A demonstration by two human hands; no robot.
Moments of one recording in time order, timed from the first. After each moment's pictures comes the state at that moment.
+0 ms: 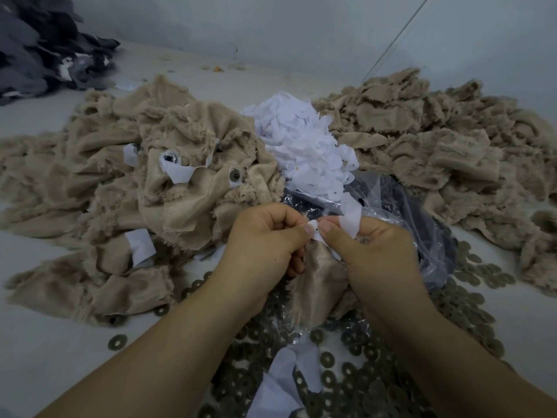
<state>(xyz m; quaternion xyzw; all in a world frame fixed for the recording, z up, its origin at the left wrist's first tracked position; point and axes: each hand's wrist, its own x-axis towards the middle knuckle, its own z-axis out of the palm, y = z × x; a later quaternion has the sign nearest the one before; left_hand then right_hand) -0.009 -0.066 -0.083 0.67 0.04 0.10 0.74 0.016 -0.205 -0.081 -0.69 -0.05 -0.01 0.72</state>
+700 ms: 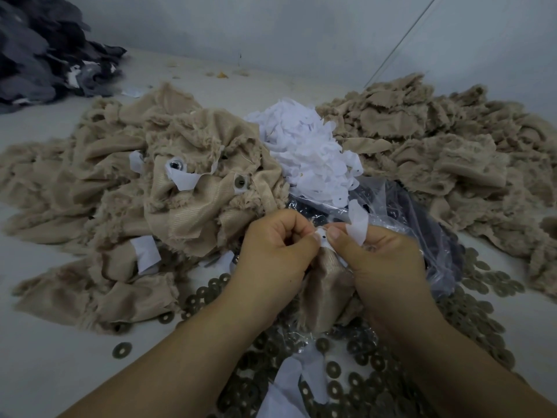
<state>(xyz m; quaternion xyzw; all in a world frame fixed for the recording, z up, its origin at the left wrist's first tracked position) -0.011 -0.074 -0.085 0.69 0.01 0.16 0.71 0.017 -0.205 -0.086 -0.69 -0.03 0.00 0.72</state>
